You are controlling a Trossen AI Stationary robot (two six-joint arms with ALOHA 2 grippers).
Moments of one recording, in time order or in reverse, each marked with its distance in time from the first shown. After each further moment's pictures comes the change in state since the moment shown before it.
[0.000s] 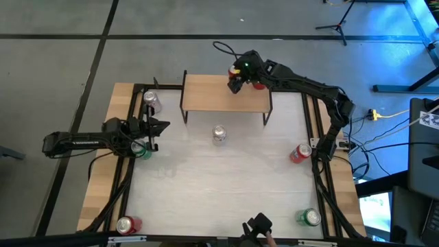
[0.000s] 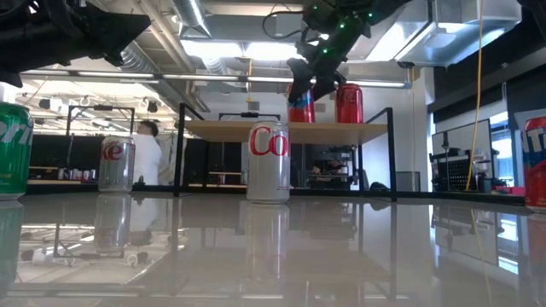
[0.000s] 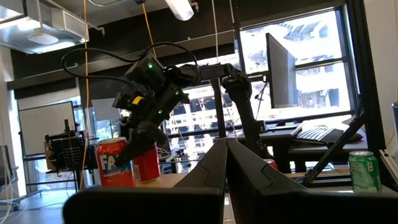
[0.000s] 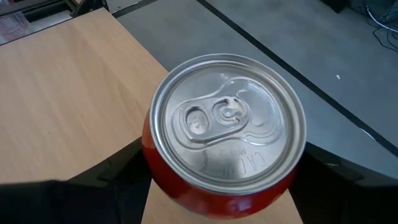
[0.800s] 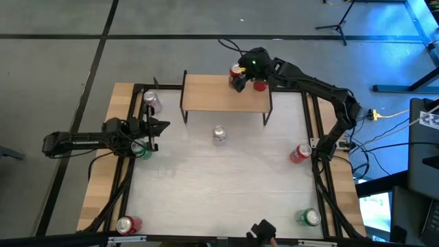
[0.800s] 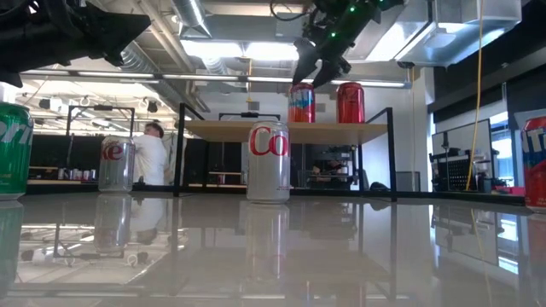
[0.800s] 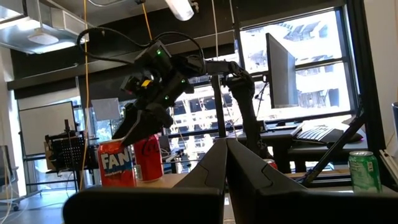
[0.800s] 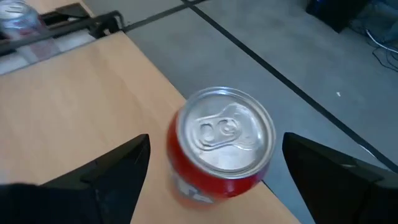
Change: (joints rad) left arm 0.000 0.000 0.000 0.000 0.000 0.000; right arm 0.020 -0.084 0.000 -0.018 -0.026 -0.036
